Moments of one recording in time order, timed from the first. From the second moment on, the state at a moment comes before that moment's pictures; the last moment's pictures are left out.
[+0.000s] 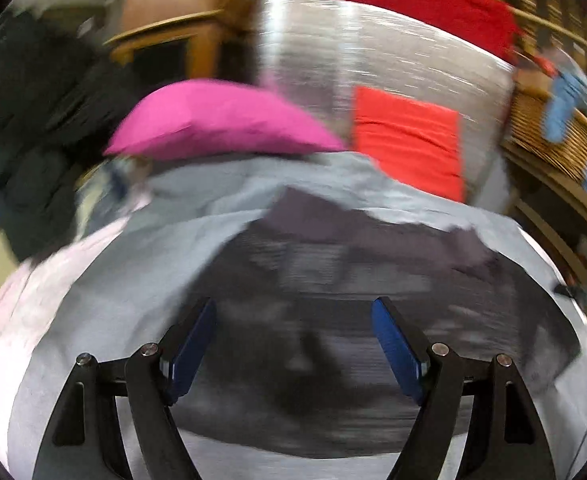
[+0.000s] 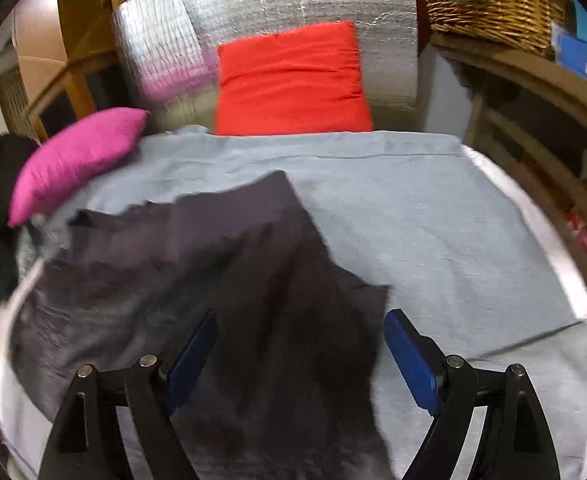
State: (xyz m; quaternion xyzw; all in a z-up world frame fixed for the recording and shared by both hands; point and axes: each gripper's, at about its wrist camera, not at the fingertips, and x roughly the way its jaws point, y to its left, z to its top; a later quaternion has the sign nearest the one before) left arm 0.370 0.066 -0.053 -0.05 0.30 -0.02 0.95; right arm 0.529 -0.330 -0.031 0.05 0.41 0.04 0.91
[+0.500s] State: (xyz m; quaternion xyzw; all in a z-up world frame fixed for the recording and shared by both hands) left arm 0.471 -0.029 -0.119 0.03 0.41 -0.03 0.91; right arm 0.642 -0.335 -0.078 0.11 0.50 0.12 0.85
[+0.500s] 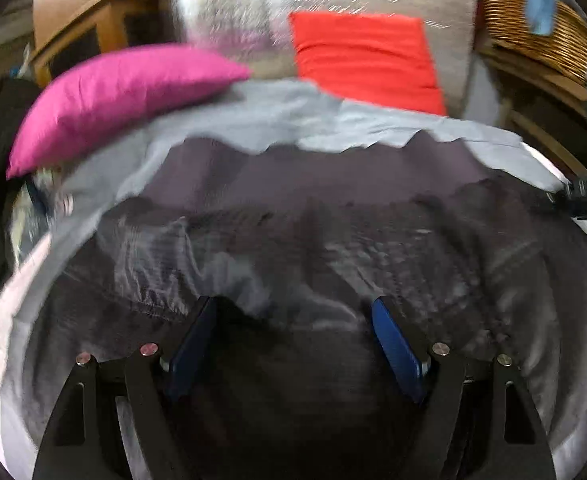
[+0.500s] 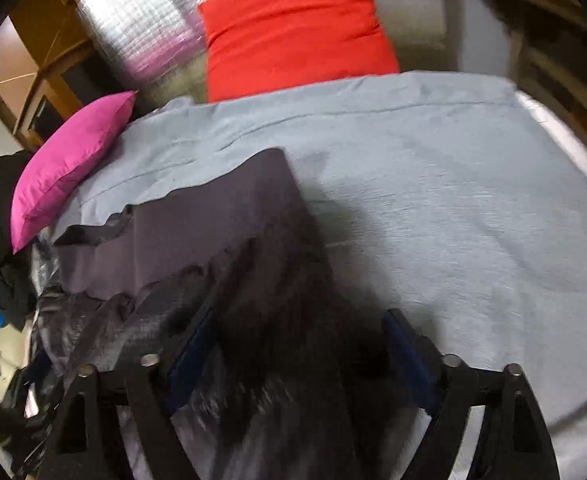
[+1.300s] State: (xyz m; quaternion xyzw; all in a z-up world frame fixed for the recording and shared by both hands) left arm 0.437 0.040 -0.115 0.06 0.40 0.06 0.91; right arm 0.505 -0.286 -0.013 0.14 0.40 0.17 0.89
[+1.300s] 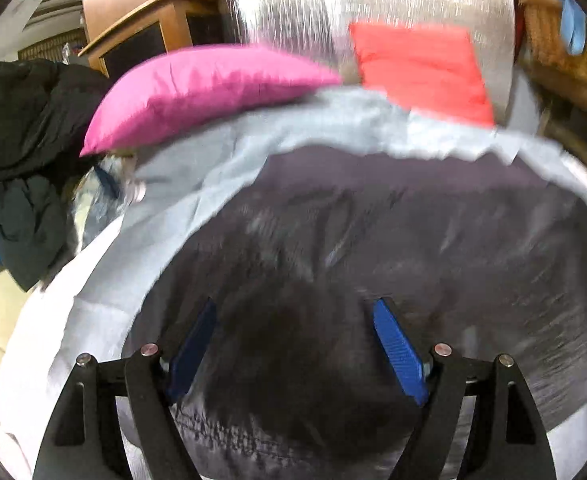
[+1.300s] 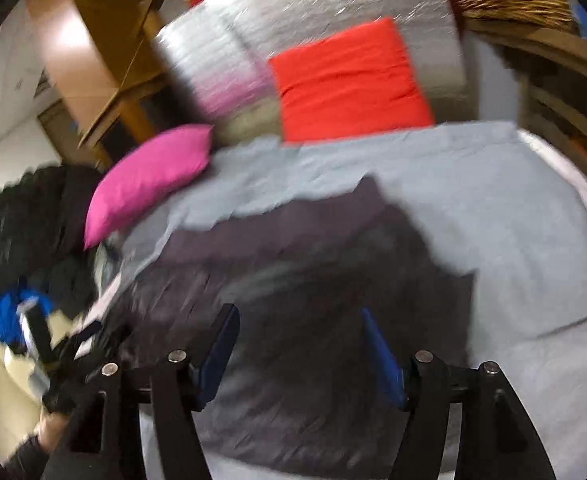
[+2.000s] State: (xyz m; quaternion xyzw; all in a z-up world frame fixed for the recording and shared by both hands) left arm 0.369 0.051 -0.095 0.01 0.33 0.05 0.94; right arm 0.469 -0.237 -0.015 0.05 0.39 0.12 0.91
